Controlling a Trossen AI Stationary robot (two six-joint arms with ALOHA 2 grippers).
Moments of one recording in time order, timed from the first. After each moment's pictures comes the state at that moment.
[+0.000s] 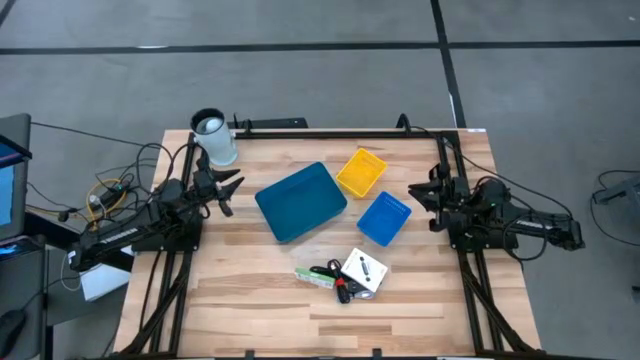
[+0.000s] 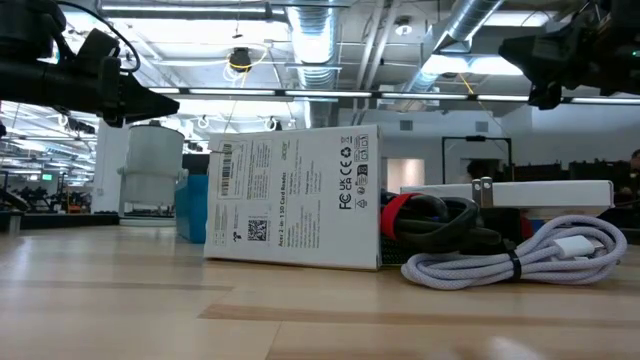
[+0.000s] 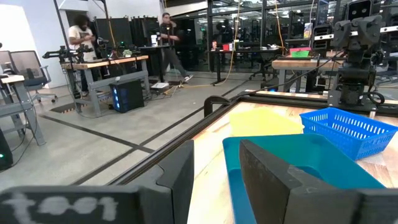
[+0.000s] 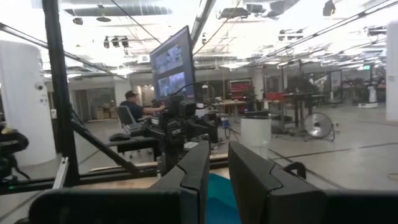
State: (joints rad) left arm 0.43 0.01 0.02 0.03 -0.11 0.06; right arm -0.19 0.01 0.03 0.25 -0.07 0.06
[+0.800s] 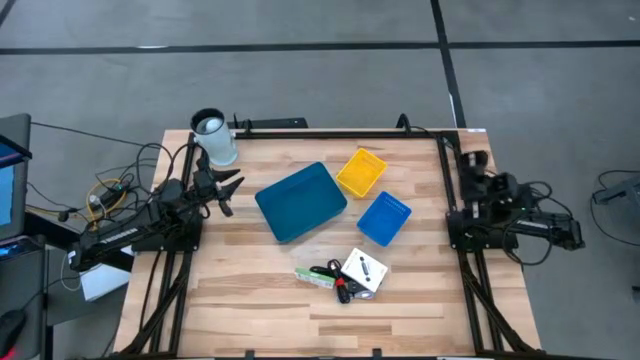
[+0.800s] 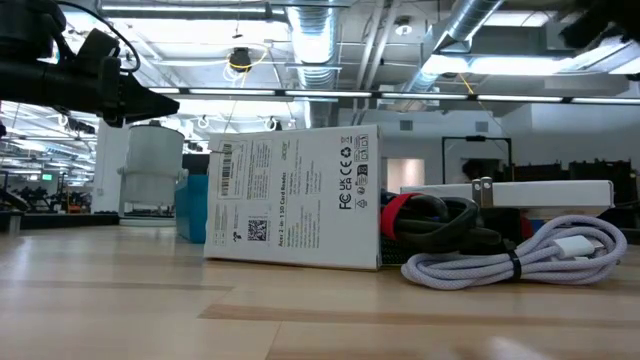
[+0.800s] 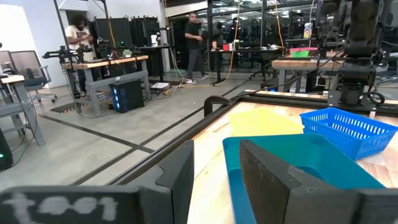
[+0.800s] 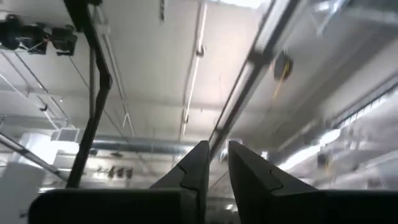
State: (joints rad) left arm 0.43 0.01 0.02 0.03 -0.11 0.06; right arm -0.18 0.01 0.04 0.90 -0.06 -0.03
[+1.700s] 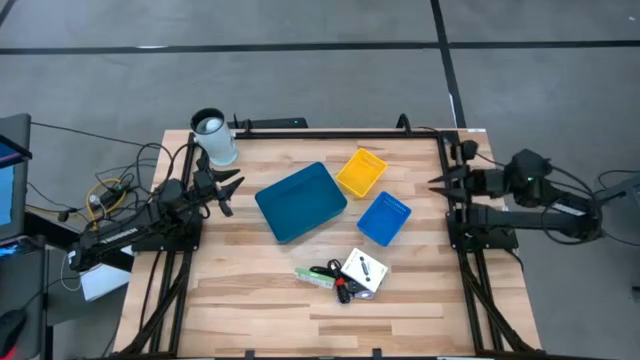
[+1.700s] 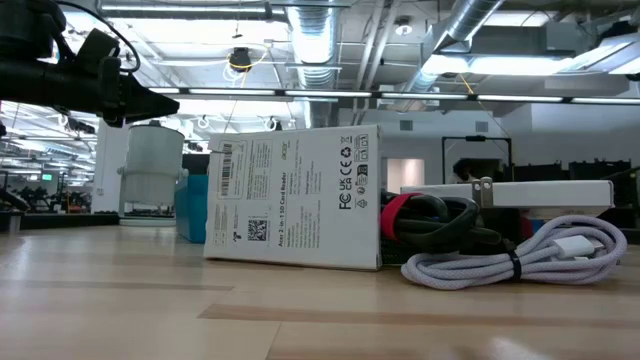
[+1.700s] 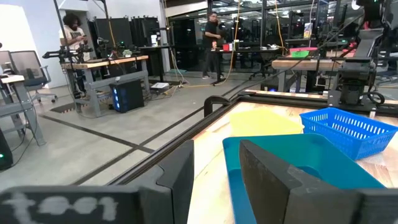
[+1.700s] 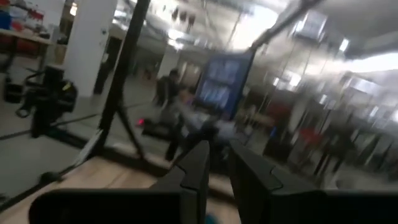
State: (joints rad) left arm 0.43 0.01 0.02 0.03 -0.11 0.06; right arm -0.18 0.34 0.64 -0.12 -0.34 -0.32
